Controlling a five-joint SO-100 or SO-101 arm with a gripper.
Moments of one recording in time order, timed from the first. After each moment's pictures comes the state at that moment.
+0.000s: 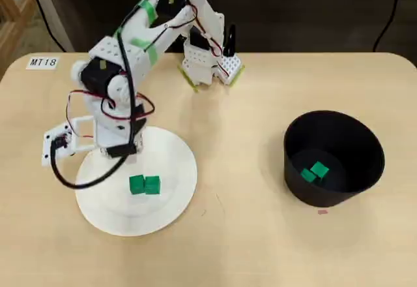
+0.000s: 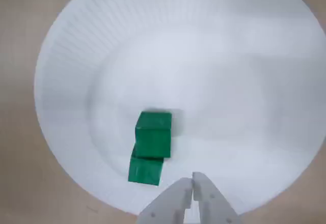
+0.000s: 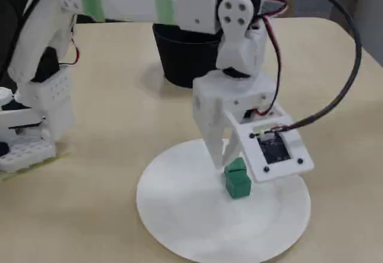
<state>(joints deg) 25.3 60.2 53.3 94.4 -43.0</state>
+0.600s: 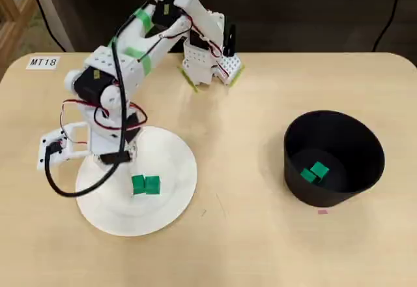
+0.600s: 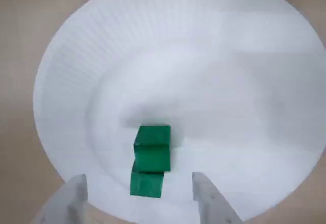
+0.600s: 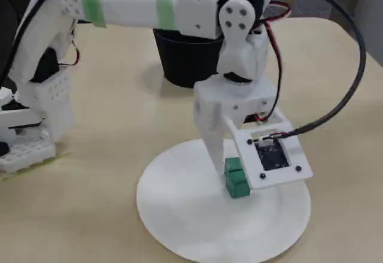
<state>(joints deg) 26.8 58.3 50.5 94.7 -41.7</state>
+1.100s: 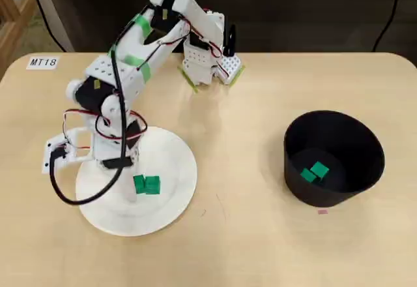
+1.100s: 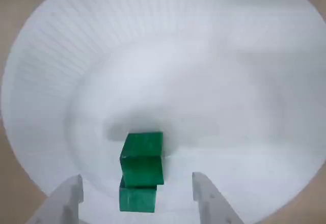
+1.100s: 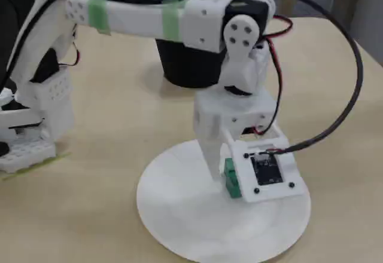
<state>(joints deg) 26.7 55.4 50.7 94.9 -40.3</state>
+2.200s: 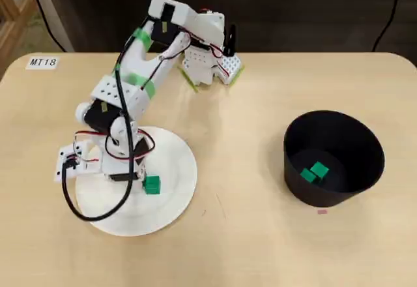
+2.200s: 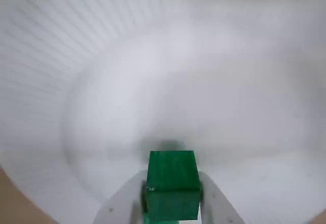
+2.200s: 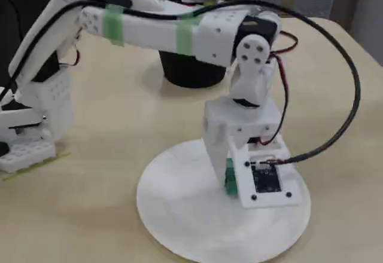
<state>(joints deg) 24.7 51.3 46.5 94.8 -31.5</state>
